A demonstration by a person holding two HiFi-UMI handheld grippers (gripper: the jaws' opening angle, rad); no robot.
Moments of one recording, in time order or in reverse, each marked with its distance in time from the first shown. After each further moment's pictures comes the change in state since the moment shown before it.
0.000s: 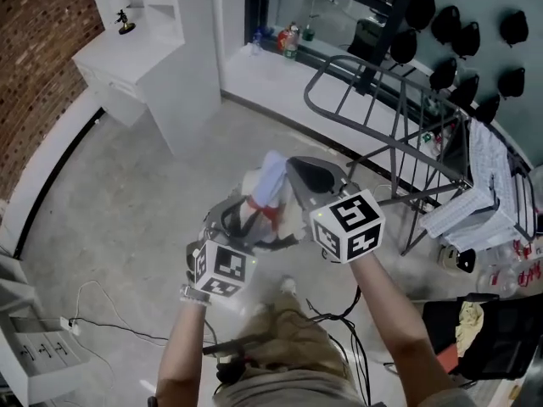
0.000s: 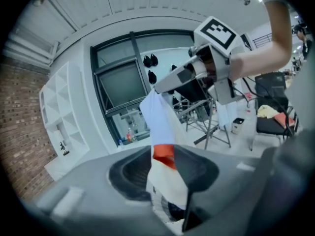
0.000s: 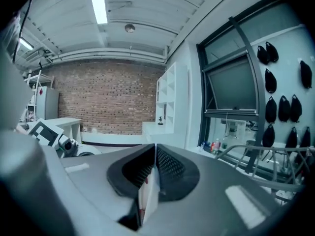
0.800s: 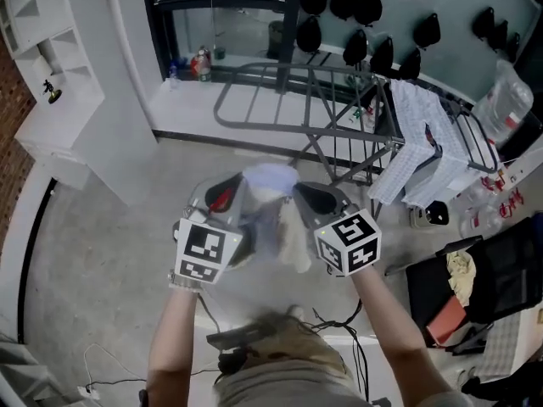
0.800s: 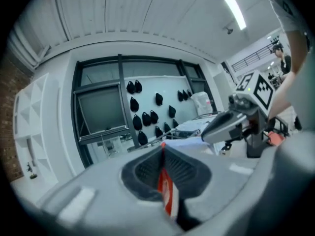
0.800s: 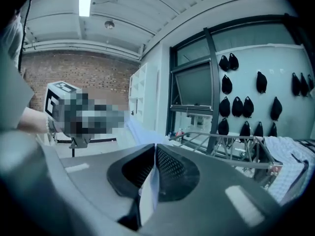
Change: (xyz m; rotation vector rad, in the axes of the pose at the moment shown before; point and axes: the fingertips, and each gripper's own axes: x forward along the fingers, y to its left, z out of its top) left arm 0.052 -0.071 0.191 0.041 -0.315 -0.198; right arm -0.184 -0.101 -0.053 0.078 0.063 -0.329
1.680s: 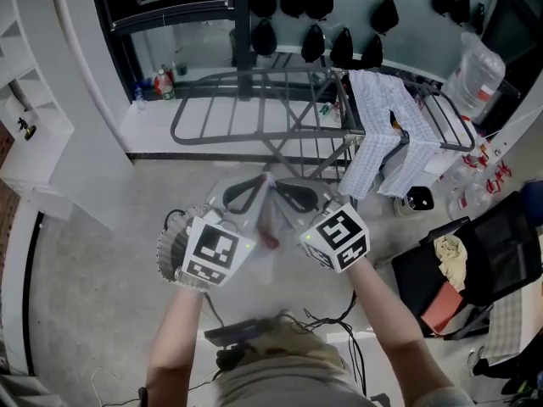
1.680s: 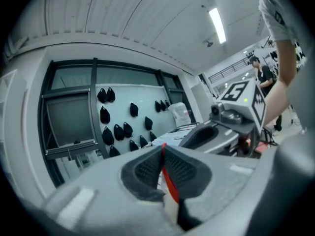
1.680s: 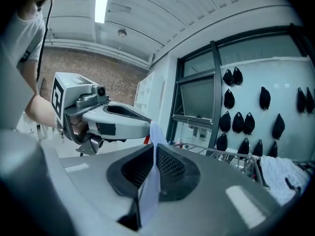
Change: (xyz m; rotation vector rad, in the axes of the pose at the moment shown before) left arm 0.088 -0.121 0.080 0.062 -0.130 -0.255; right arm -0.054 -0.062 0.009 -0.135 -0.095 0.048
